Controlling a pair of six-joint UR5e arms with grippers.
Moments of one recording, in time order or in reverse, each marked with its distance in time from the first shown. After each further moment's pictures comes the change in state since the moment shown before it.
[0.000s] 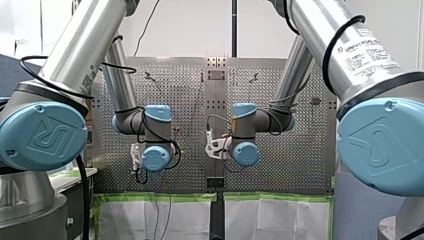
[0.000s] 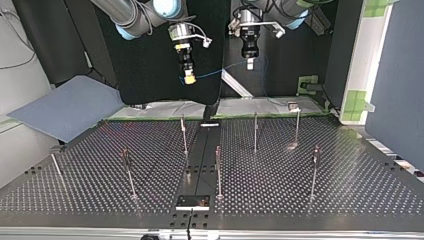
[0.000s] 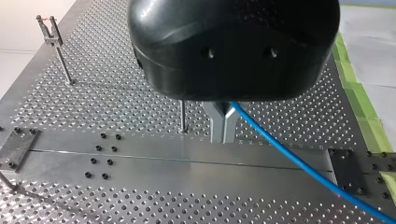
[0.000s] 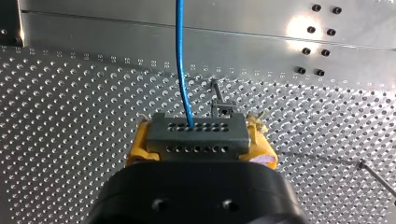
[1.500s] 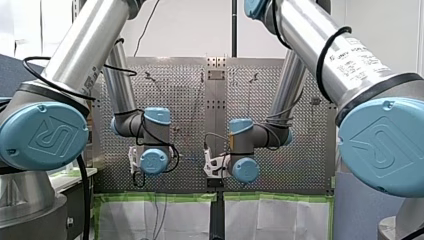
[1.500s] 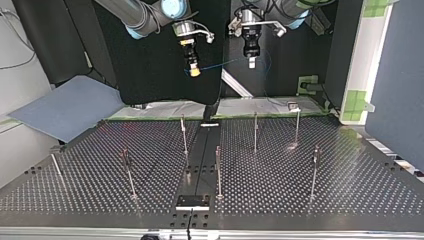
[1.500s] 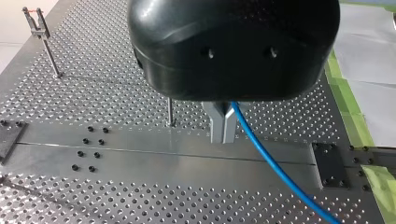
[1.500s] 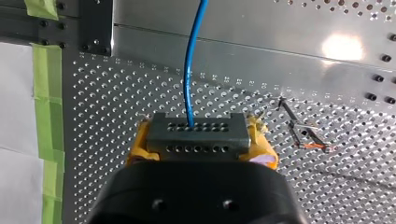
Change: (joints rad) left arm 0.009 -0.025 -0.008 0.002 -0.005 -0.003; right arm 0.020 0.120 -0.006 0.009 -0.003 -0.005
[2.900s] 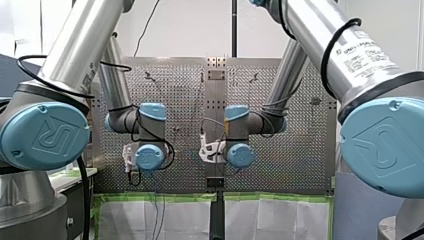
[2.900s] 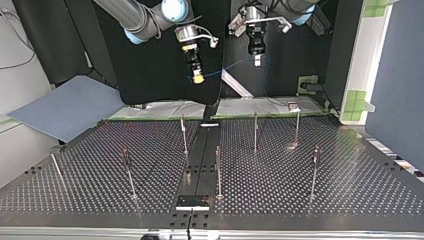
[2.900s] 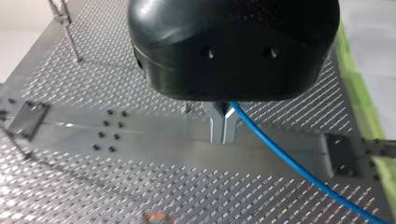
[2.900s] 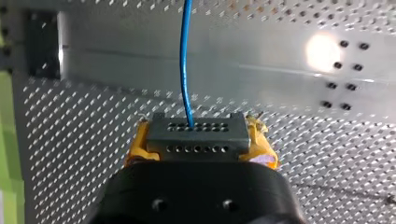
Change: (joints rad) left arm 0.023 0.070 -0.032 -0.037 -0.024 -0.050; right arm 0.014 -0.082 -0.058 0.084 -0.025 0.043
